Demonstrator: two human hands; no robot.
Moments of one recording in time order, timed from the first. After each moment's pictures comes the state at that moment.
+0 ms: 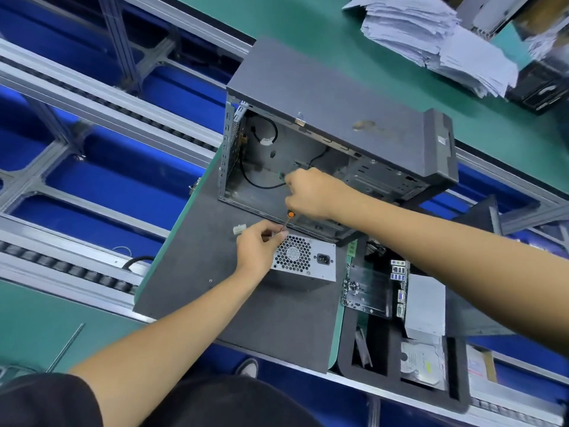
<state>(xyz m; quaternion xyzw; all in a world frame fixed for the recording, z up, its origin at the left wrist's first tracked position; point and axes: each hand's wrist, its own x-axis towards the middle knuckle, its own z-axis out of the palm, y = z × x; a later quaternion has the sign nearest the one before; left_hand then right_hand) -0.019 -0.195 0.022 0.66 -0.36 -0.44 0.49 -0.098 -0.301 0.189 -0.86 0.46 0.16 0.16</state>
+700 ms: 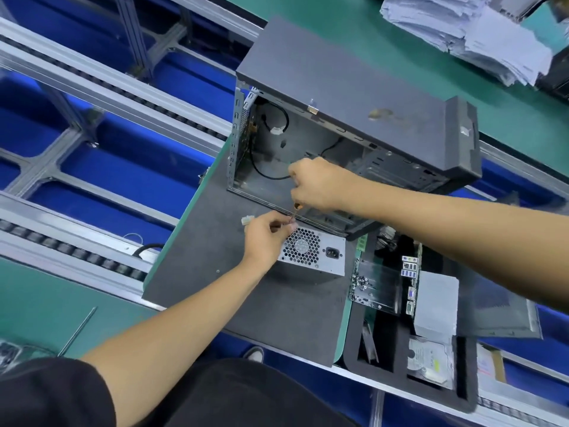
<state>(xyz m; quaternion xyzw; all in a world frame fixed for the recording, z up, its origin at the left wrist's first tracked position) -0.016 -0.197 0.032 0.65 -0.37 -0.46 0.49 -0.094 -0.308 0.184 -0.88 0.42 0.16 0.17</state>
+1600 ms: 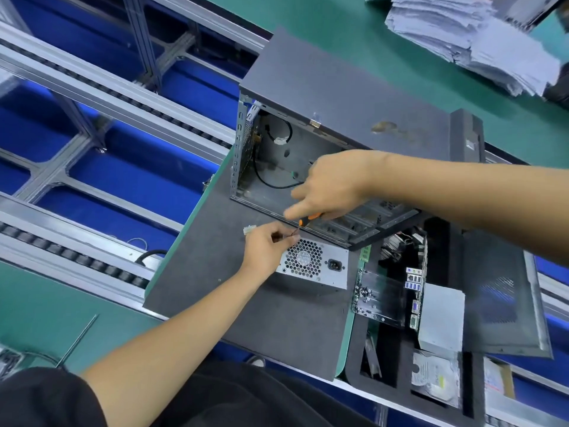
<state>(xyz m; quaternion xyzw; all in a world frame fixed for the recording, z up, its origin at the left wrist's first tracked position) -0.010 -0.200 0.034 0.65 -0.39 -0.47 0.46 -0.097 -0.335 0.226 -0.93 -0.13 0.30 -0.15</state>
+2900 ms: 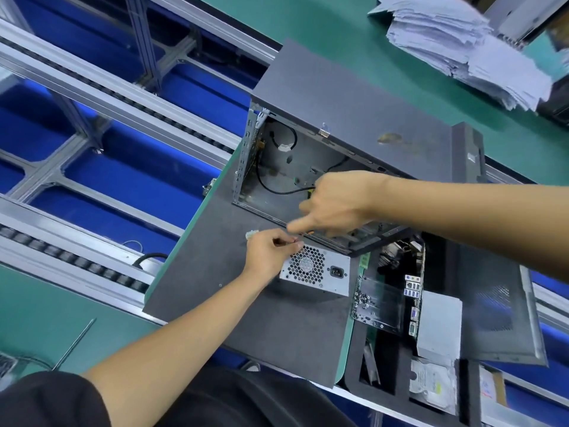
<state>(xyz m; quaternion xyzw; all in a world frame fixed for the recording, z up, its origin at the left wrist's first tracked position) -0.006 -0.200 0.037 0.66 -0.35 -0.49 0.45 -0.098 -0.314 0.220 -0.92 -0.11 0.32 -0.18</state>
